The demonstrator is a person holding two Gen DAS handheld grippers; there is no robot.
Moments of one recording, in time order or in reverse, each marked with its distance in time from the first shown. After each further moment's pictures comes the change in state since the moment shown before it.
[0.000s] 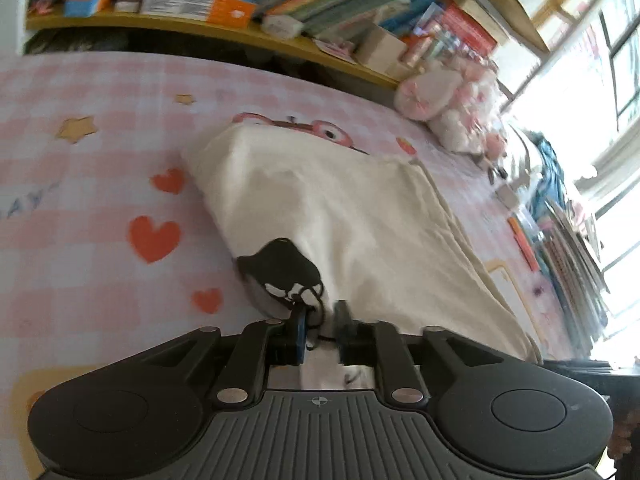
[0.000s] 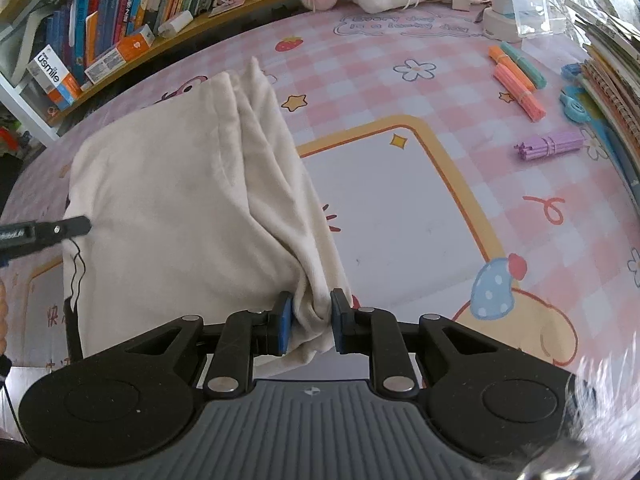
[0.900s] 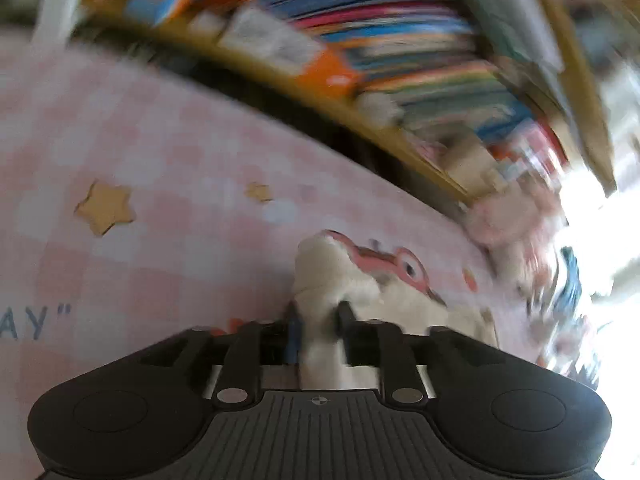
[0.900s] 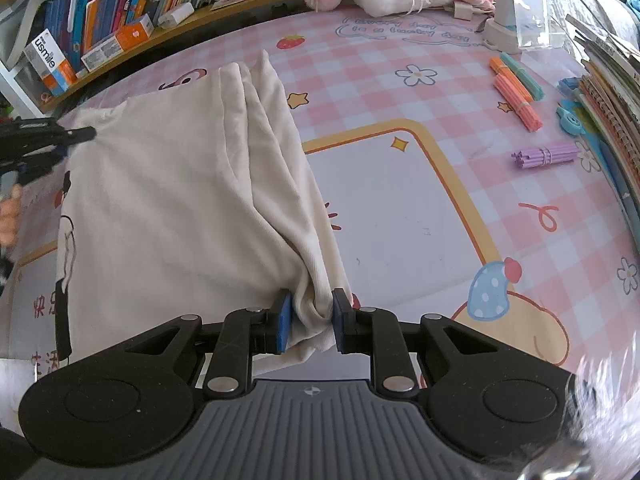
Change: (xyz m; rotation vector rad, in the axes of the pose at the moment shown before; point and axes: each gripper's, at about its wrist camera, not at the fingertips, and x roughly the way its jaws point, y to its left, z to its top) left arm 0.043 0.068 0.088 -0.280 -0.135 -0.011; right arm 0.000 0.015 -0.007 -0.024 -0.008 -0.062
